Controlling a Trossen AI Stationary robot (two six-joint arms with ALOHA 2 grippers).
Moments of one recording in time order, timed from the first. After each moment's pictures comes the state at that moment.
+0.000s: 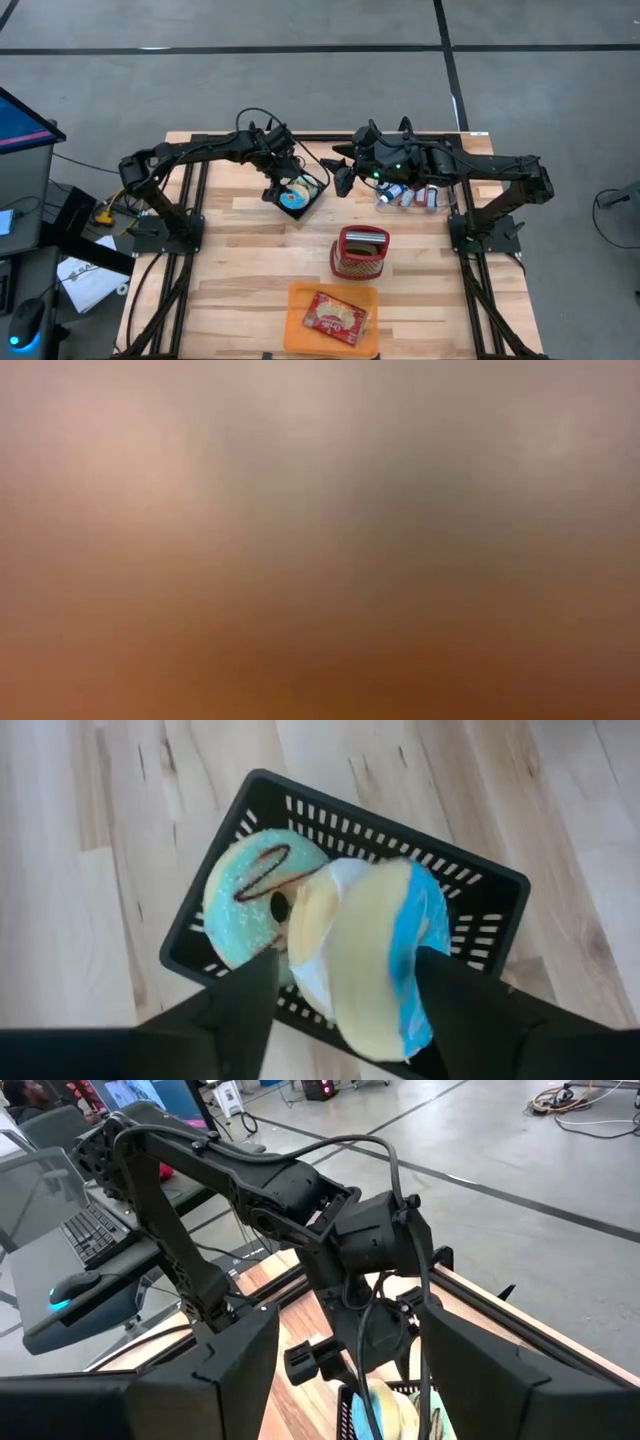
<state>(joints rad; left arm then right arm) 0.50 1.63 1.16 -0.67 0.27 0.69 0.04 1.51 1.66 -0.52 0.48 0.47</state>
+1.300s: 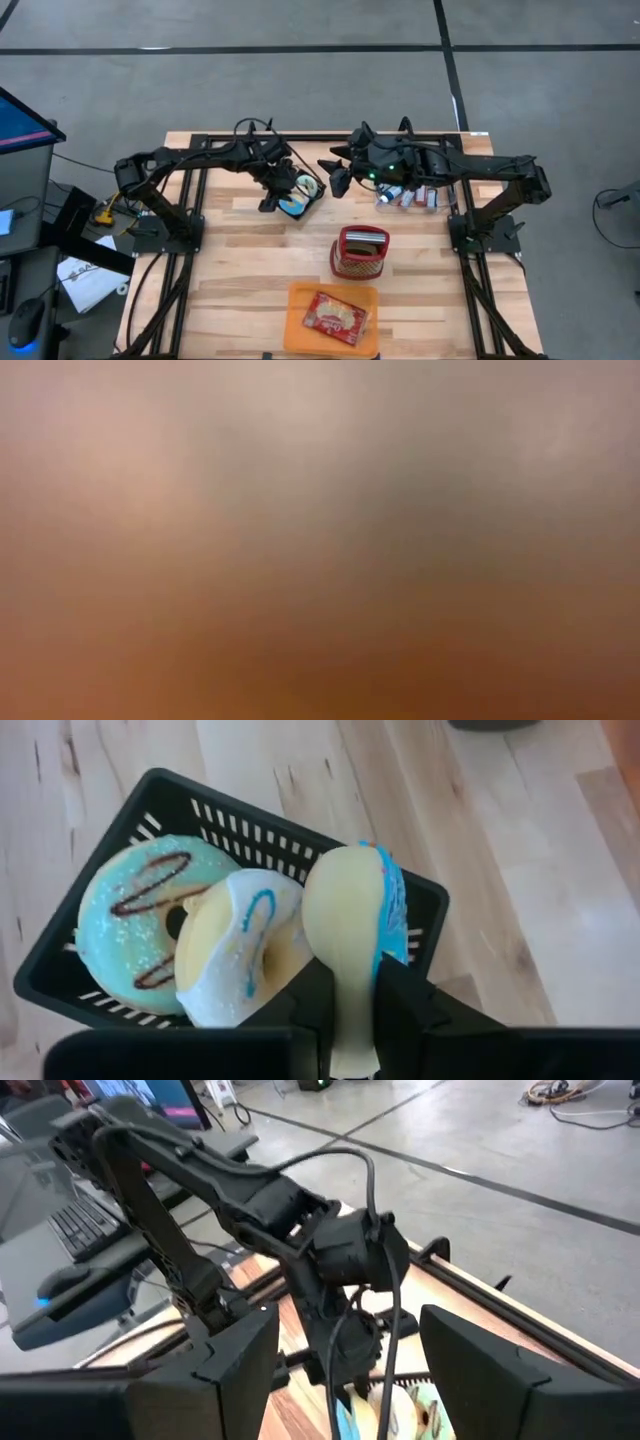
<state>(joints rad) 0.46 1.59 1.02 -0.56 0.40 0.63 0.04 1.53 1.66 -0.52 0.48 0.48</state>
